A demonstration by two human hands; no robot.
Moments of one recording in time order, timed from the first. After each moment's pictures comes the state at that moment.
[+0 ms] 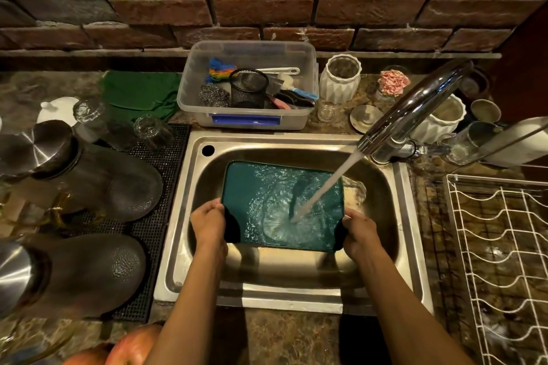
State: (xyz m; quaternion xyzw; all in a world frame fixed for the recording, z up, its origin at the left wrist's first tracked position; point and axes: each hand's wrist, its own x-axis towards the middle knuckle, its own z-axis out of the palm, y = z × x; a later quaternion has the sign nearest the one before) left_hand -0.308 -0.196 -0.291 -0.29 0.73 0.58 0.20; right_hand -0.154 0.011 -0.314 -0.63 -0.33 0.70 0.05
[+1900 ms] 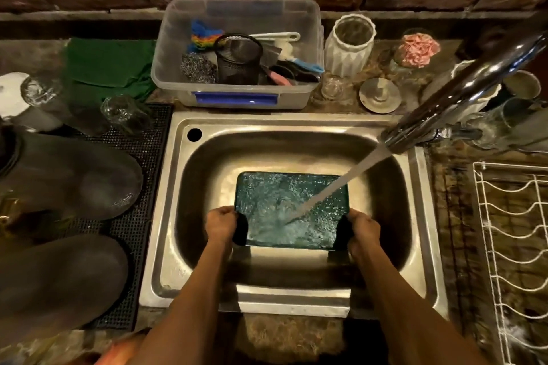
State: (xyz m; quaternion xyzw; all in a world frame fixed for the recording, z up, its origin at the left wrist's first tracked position) left_hand -0.312 -0.200 -0.420 -0.24 0.83 0.39 0.32; right_hand -0.143 0.020 -0.409 -0.71 -0.28 0.64 0.10
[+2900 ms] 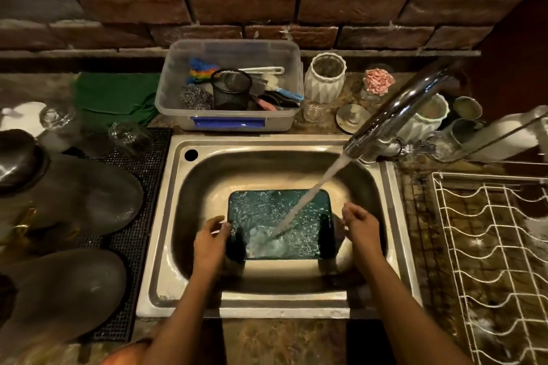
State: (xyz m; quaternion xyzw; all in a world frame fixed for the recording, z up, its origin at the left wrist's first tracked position) left_hand -0.289 -0.220 -0.362 -0.06 0.84 0.46 0.28; right_hand -0.127 0.041 -0.367 -0.58 -0.50 0.63 0.14
